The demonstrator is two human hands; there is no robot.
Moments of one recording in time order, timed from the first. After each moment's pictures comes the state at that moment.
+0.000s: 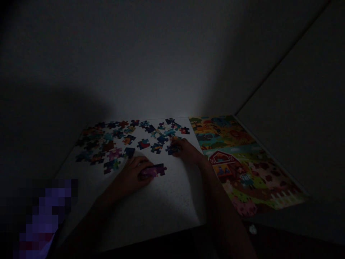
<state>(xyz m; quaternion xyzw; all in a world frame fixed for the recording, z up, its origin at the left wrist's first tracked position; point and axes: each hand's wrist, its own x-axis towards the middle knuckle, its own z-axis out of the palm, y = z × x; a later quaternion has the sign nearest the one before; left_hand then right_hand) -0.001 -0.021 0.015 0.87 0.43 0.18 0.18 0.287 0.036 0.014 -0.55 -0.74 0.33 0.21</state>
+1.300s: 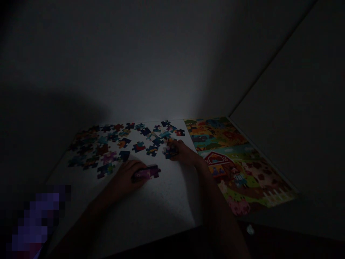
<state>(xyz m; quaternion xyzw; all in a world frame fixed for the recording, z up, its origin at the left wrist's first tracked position) -0.004 -0.017 0.007 0.85 0.43 0.20 0.21 0.295 0.032 0.018 -0.52 -0.73 0.39 0.22</state>
